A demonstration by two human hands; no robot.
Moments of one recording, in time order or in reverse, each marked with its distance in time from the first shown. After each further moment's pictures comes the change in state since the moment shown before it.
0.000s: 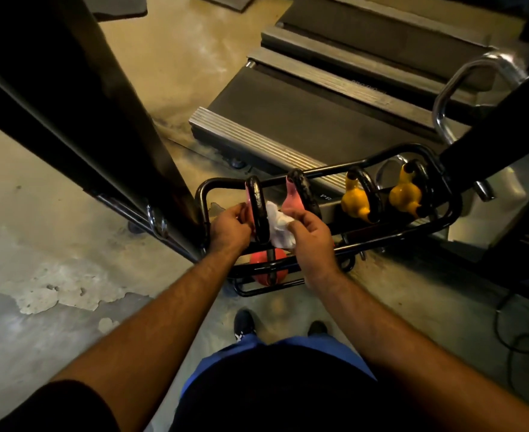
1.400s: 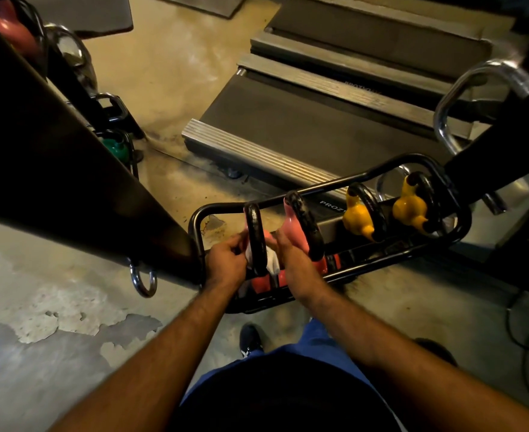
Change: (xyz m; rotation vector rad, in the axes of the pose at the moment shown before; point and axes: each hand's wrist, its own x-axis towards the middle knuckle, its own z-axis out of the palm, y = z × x) left_hand 0.015 -0.011 0.004 -0.158 -0.031 0.013; right_hand 0.034 0.011 0.012 -0.128 -0.297 0.310
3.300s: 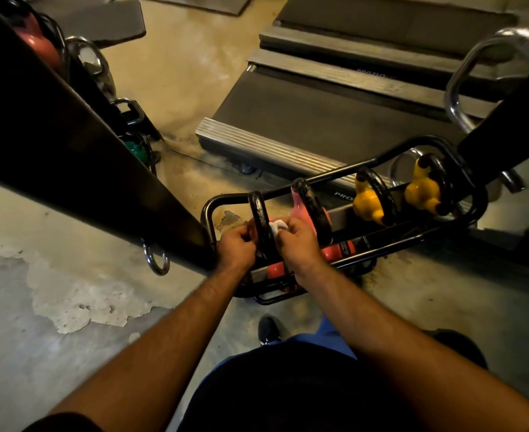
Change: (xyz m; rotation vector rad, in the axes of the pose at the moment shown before) left_hand -0.008 0.012 0.000 0.100 0.005 -0.058; right_hand 0.025 0.014 0.015 0.155 0.198 -0.090
